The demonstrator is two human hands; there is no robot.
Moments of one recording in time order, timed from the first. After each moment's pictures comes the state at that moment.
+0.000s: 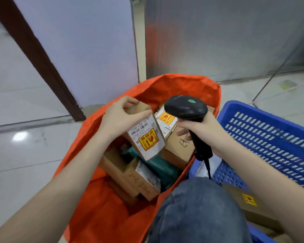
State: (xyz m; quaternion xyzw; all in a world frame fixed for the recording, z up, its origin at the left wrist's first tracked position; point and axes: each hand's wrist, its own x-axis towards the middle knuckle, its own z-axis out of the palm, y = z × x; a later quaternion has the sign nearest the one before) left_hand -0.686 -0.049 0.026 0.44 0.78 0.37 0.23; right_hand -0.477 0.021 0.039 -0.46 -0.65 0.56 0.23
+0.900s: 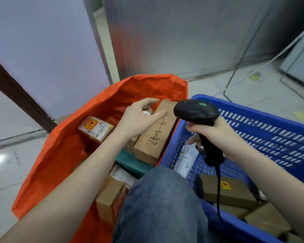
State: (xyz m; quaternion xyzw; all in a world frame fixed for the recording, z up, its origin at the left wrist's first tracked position) left_hand -0.565 0.002 0.043 0.58 0.67 0.36 0.29; right_hand -0.354 0.025 0.053 -0.52 -0.61 0.55 0.26
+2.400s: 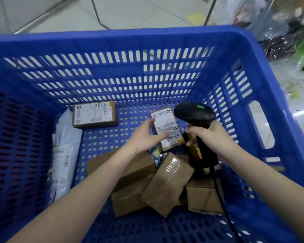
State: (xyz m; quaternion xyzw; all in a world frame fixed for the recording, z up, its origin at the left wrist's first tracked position) left_hand -0.144 0.109 -0.239 0.61 0.57 0.03 0.55; right_hand 0.024 0.046 -0.173 -0.76 -0.30 0.50 0.29
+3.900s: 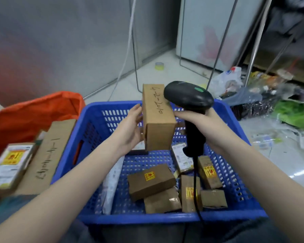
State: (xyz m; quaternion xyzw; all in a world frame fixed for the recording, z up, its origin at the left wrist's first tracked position) left_hand -0.267 0.072 0.013 0.34 0.46 0.38 0.73; right_hand -0.086 0.004 0.070 -0.56 -0.45 0.51 0.48
